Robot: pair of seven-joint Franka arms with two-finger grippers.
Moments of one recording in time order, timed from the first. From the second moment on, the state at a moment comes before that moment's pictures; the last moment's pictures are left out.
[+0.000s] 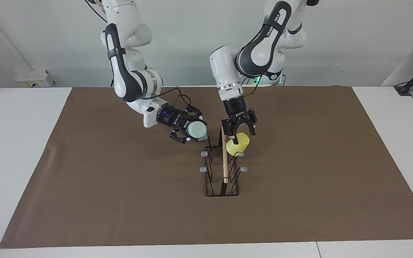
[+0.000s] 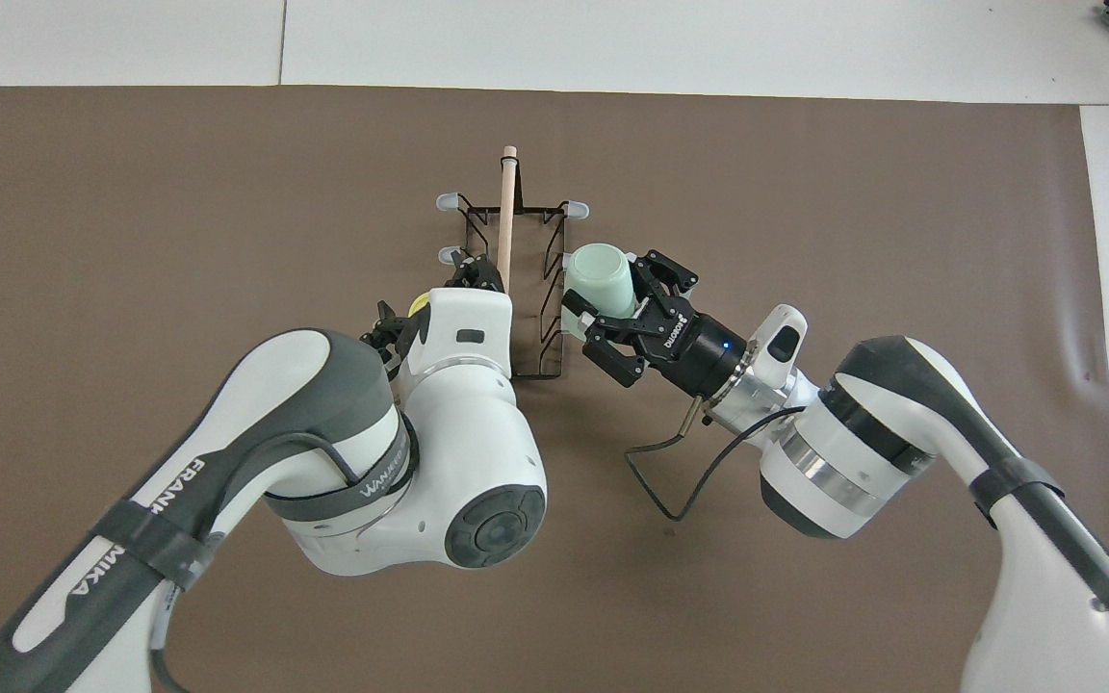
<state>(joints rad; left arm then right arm) -0.10 0.14 -0.56 -2.00 1.03 2.30 -1.85 0.24 0.18 0.14 -2.21 2.45 2.12 -2.35</state>
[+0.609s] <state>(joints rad) -0.08 0.13 -0.40 -1.92 0.60 2.30 -0.99 0.26 0.24 0.14 -2.21 2.51 2.02 -2.53</state>
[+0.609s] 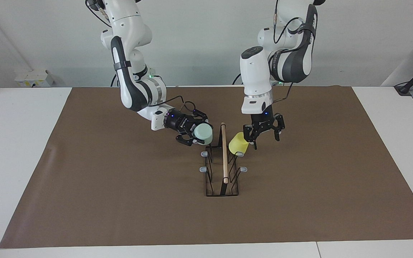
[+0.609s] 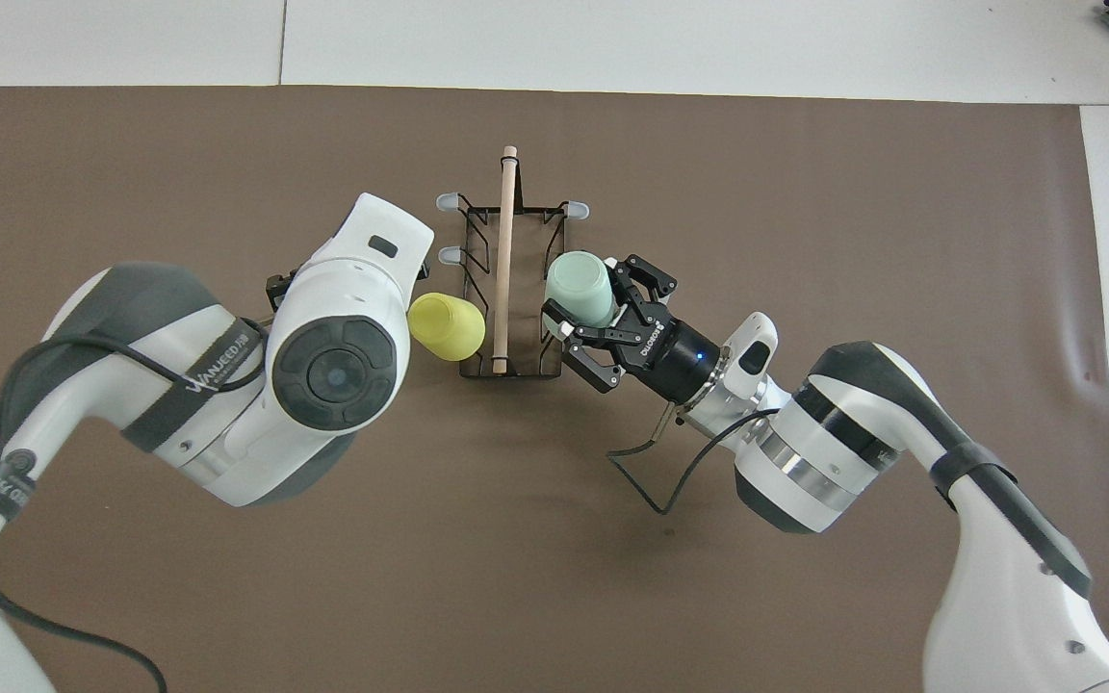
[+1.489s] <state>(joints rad) -0.08 -0.03 -0.03 -1.90 0.02 2.05 -0.02 0.30 0.28 0.14 -2.21 2.52 2.06 -2.55</state>
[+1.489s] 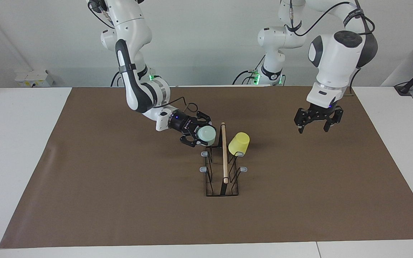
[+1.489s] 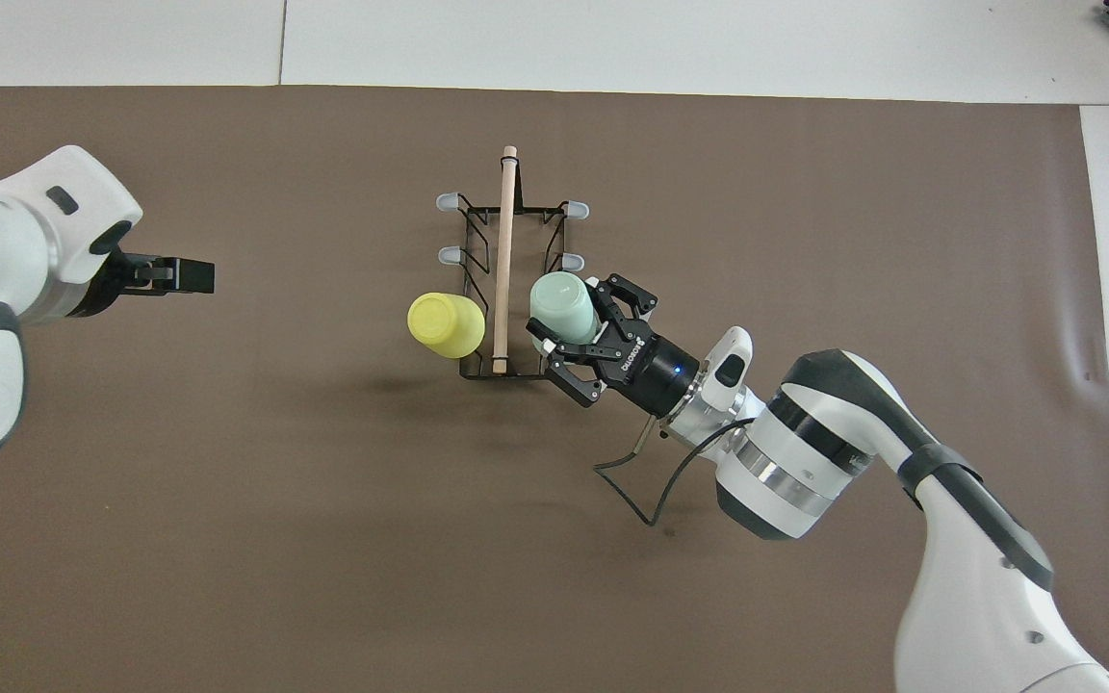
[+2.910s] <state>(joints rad) -0.06 -0.01 0.02 -1.60 -0.01 1.51 0.12 0.12 0.12 0.13 -2.15 2.09 2.35 -2.50</state>
